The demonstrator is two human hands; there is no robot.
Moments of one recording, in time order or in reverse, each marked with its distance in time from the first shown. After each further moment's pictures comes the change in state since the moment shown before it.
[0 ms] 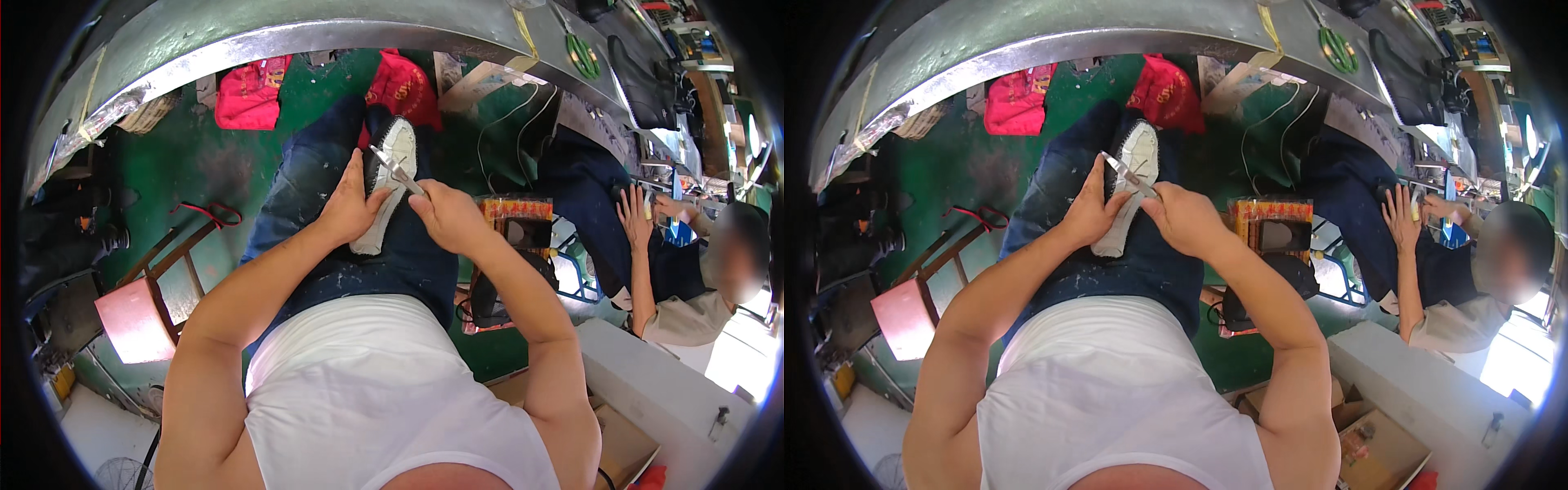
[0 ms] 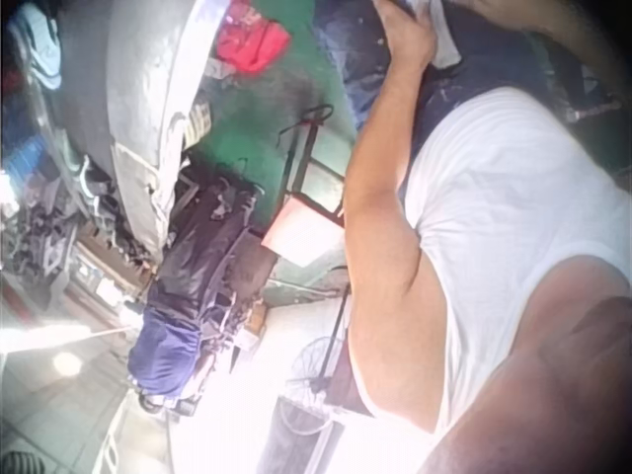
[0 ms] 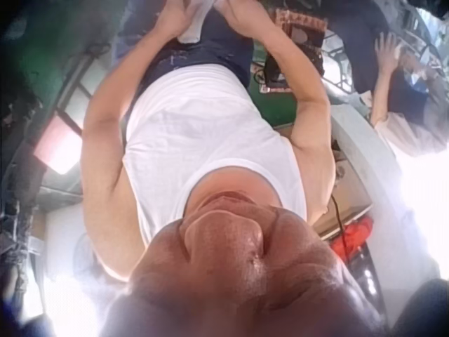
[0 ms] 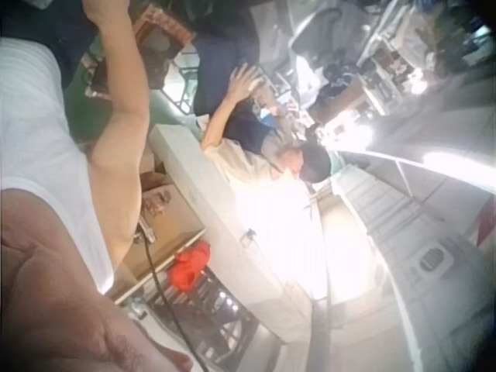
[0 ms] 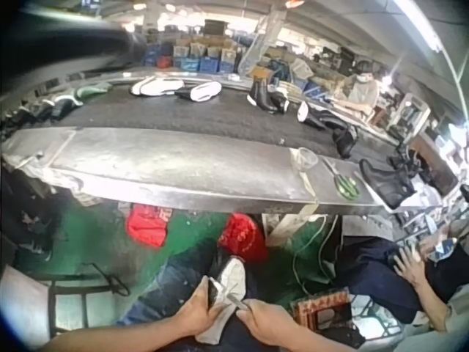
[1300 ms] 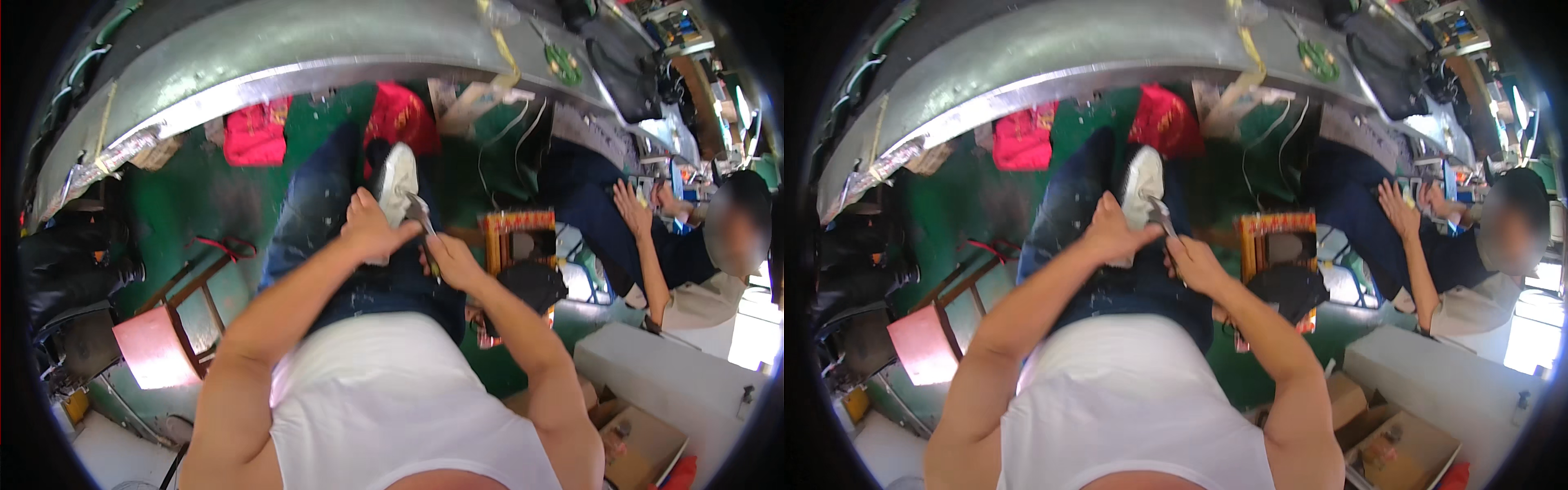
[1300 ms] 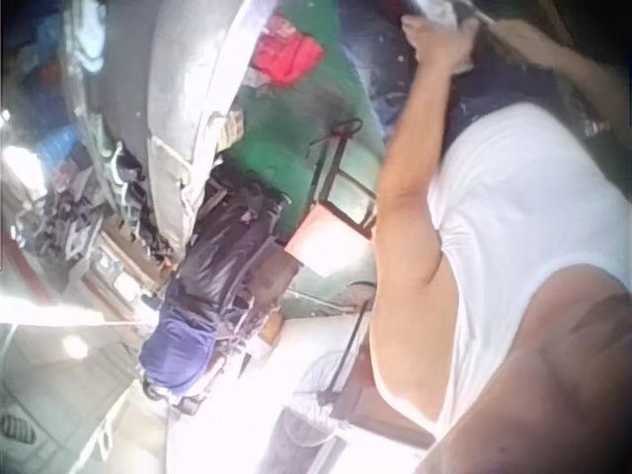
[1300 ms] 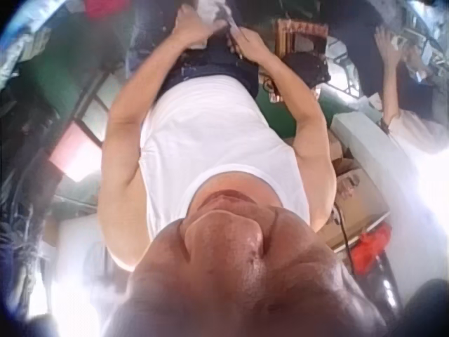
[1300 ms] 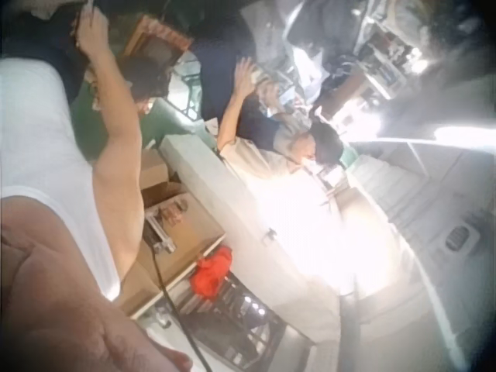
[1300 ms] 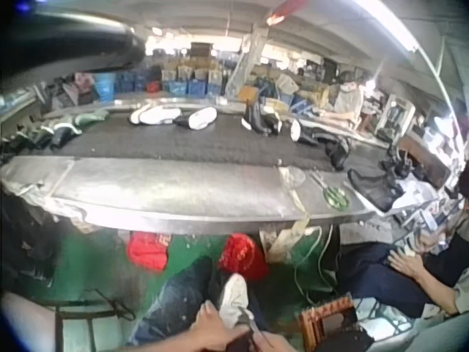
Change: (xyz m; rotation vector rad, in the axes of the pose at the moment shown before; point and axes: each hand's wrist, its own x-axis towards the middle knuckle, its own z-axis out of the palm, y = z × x) left_hand 0.006 0.039 0.002 0.313 -0.055 -0.280; right_hand -0.037 0.047 0.075 0.864 -0.020 0.317
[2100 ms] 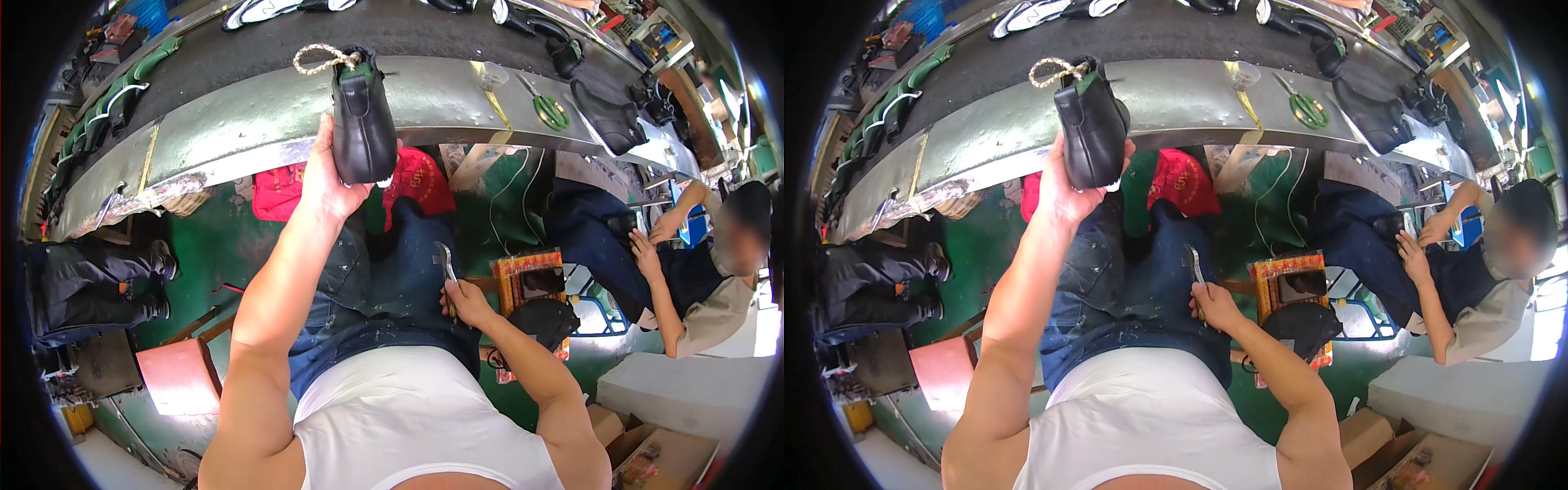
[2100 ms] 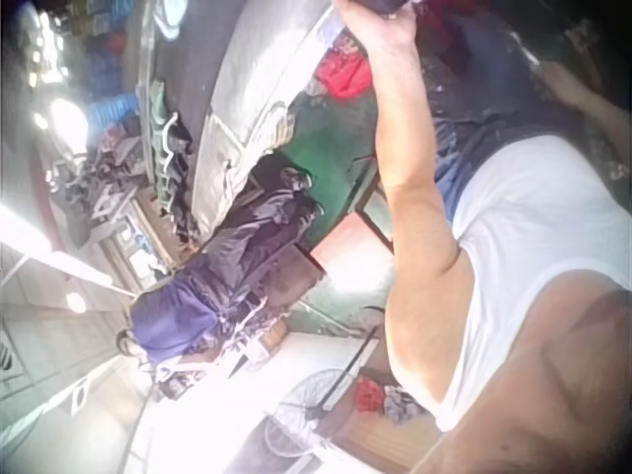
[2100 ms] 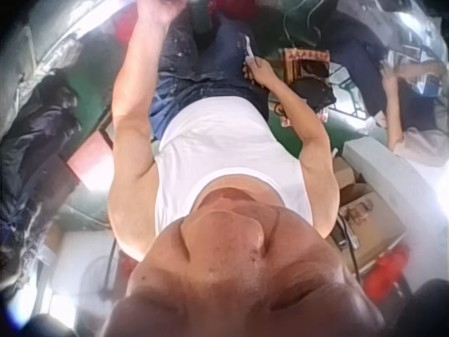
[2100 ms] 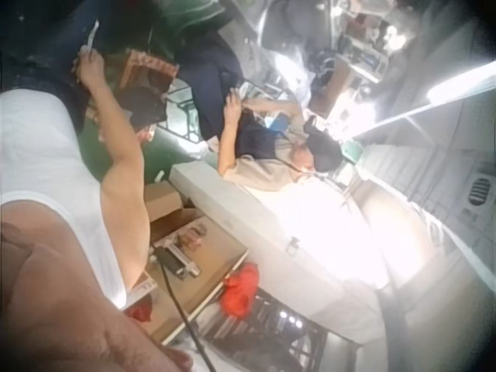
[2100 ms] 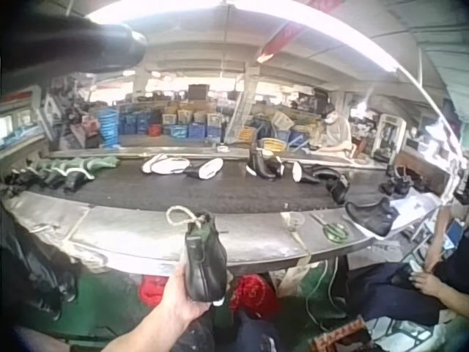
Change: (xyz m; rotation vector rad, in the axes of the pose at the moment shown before) left_hand 0.022 0.044 -0.191 -2.005 -0.298 0.280; right_hand -0.003 0.006 0.003 0.004 0.106 0.057
